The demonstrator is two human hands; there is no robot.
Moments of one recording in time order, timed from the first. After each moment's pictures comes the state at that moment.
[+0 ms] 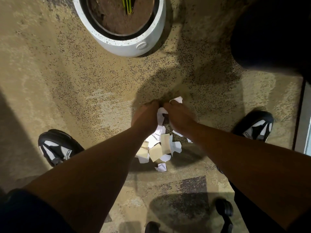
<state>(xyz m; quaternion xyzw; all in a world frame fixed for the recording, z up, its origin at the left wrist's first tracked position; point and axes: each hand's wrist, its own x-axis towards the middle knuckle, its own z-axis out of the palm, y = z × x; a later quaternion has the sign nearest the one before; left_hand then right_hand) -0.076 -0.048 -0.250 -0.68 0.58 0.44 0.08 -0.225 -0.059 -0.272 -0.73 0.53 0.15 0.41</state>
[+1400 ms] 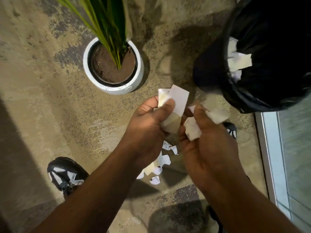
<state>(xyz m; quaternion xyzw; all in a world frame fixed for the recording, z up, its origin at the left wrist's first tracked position) -0.095 -0.142 0.003 -0.48 0.00 0.80 -0.37 -0.199 -0.133 0.052 0.11 0.68 -0.44 0.58</state>
